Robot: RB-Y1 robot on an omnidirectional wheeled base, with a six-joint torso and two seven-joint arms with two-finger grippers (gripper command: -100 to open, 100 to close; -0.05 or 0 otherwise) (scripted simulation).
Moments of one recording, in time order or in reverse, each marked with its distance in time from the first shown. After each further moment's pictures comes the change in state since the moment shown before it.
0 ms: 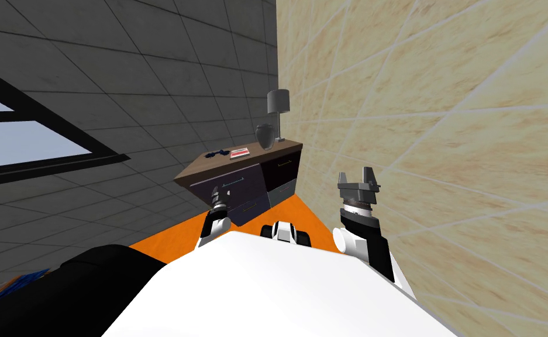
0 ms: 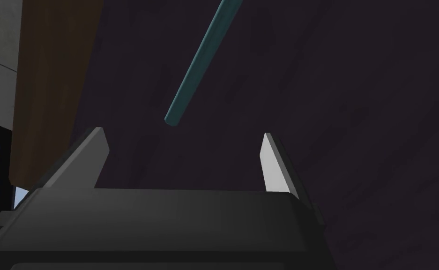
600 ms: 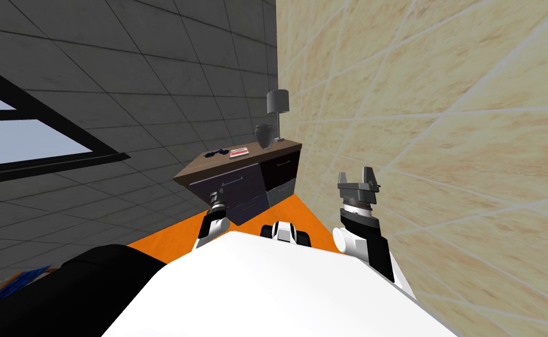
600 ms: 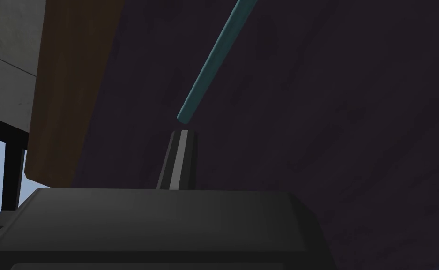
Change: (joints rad) left arm 0.014 -0.001 0.008 -0.036 0.006 0.017 0.001; right arm -0.001 0.000 0.000 0.000 0.000 0.000 0.000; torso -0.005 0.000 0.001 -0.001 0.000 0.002
